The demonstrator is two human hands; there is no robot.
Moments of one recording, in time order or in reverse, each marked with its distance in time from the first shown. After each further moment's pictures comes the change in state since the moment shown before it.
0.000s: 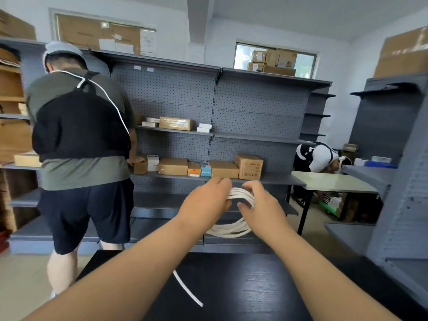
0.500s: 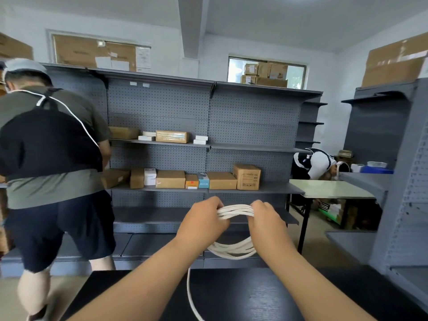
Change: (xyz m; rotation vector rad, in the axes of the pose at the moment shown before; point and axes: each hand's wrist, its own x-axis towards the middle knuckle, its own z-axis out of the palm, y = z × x) left_hand 0.003 -0.008 0.013 -0.348 -0.023 -0.250; right_hand -0.002 0.000 0.002 -0.222 0.083 0.062
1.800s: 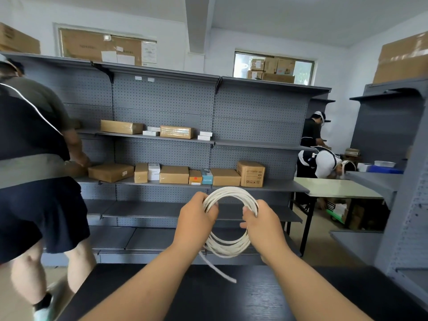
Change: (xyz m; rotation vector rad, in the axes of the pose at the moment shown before) left_hand -0.002 -0.025 0.012 -0.281 0.216 -0.131; right_hand 0.007 -0.003 0.022 0.593 -0.064 0.232
